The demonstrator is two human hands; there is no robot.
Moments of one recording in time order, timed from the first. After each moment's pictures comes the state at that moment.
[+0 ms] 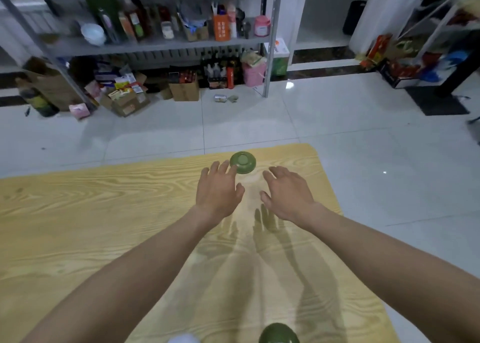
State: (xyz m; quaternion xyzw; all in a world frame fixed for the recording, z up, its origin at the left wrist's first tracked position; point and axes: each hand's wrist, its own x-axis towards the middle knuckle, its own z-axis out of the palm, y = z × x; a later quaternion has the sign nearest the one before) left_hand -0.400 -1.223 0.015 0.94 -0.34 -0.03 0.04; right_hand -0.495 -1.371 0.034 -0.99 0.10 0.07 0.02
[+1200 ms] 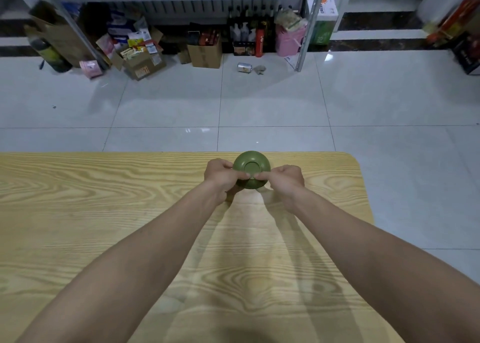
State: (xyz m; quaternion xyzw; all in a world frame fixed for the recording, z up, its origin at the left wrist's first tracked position) left_hand -0.280 -1.304 -0.087 0.75 0.19 -0.30 0.56; right_hand -0.343 -1.437 -0.094 -0.67 0.45 0.09 0.58
